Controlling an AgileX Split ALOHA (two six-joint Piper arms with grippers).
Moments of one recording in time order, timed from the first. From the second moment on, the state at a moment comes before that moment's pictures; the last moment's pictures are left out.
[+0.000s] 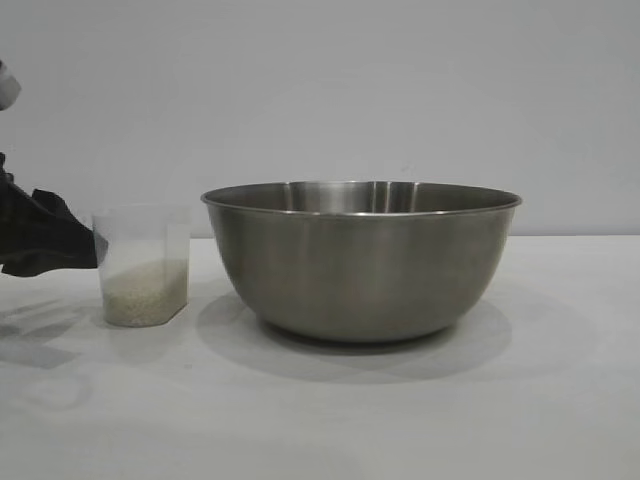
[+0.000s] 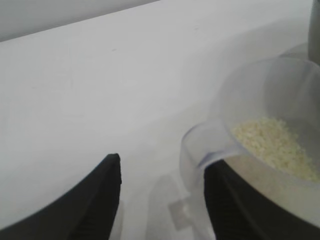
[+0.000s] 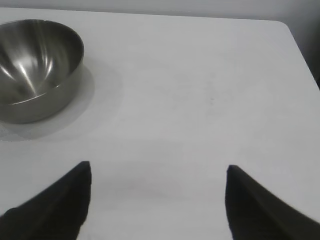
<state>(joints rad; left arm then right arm) -0.18 2.05 -0.47 0.21 -1.14 0.04 0.06 -0.02 -0.49 0.06 1.15 -0.07</state>
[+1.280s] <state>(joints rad) -0.19 1.89 -0.80 0.63 -1.13 0.19 0.06 -0.02 -0.49 0.06 1.15 -0.07</state>
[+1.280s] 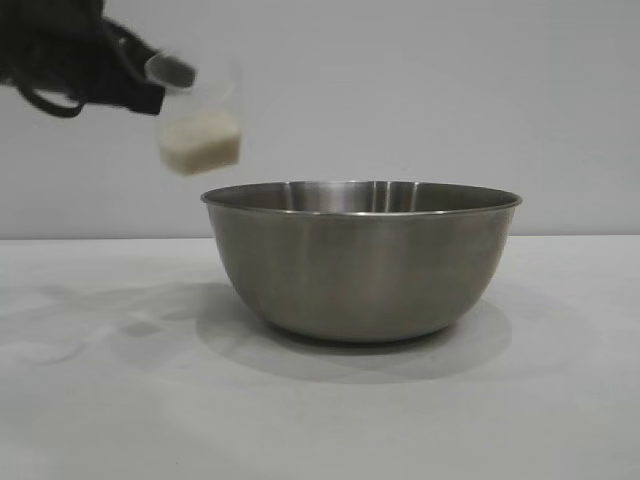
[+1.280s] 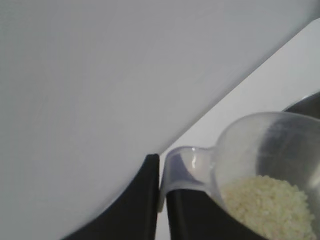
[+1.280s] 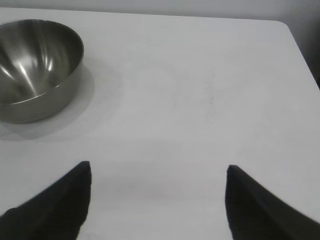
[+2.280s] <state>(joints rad) -0.38 1.91 -0.99 0.82 -1.02 1.20 0.06 -0.02 -0.49 0.06 1.15 -0.07</state>
